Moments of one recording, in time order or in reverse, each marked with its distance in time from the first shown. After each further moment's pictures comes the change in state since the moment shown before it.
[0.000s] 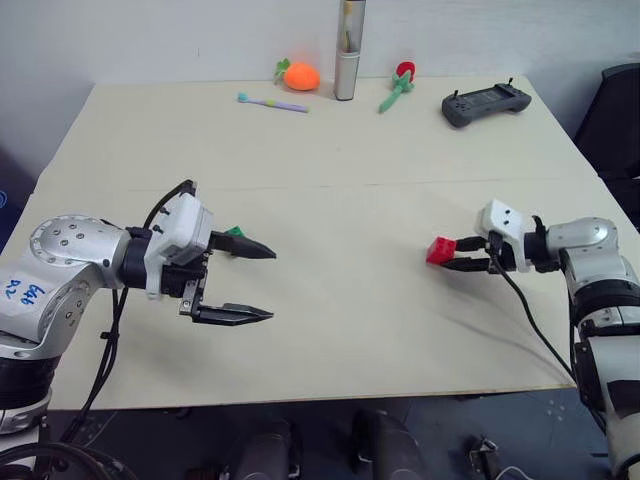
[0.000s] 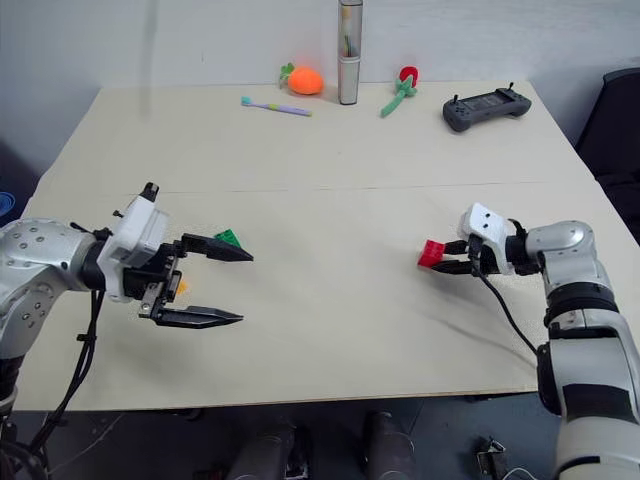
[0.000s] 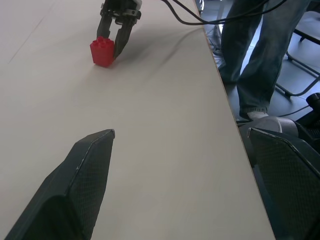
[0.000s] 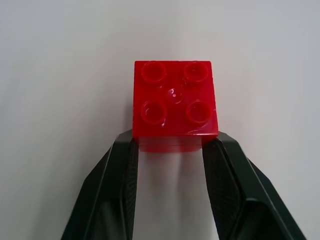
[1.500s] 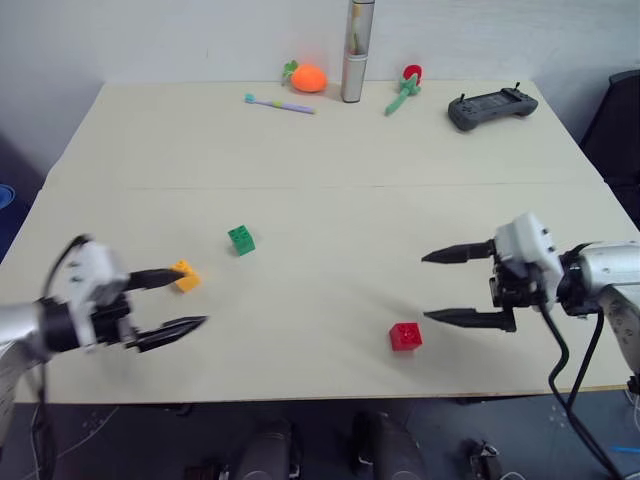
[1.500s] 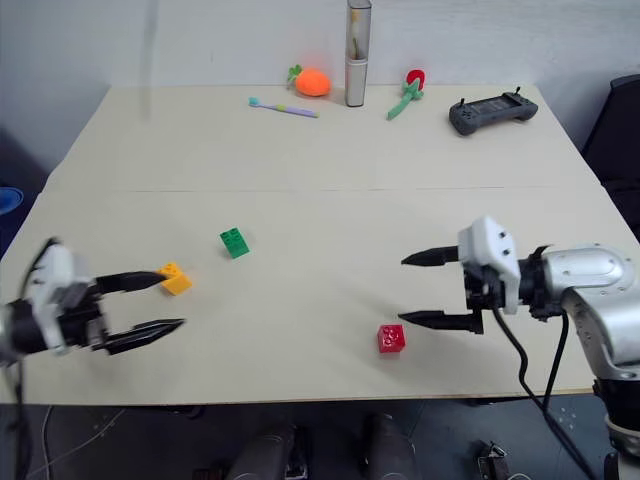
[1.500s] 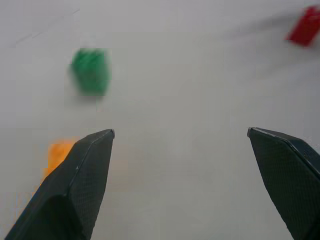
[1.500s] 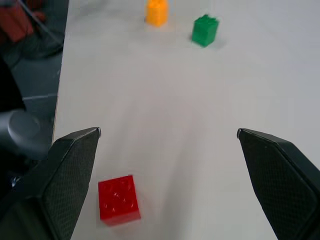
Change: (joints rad) left arm 0.667 -0.097 0.574 -0.004 0.129 -0.017 0.224; right arm 0.480 -0.165 -0.243 -1.175 0.553 0.725 -0.210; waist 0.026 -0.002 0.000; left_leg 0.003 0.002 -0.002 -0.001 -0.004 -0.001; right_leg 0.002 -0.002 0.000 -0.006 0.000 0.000
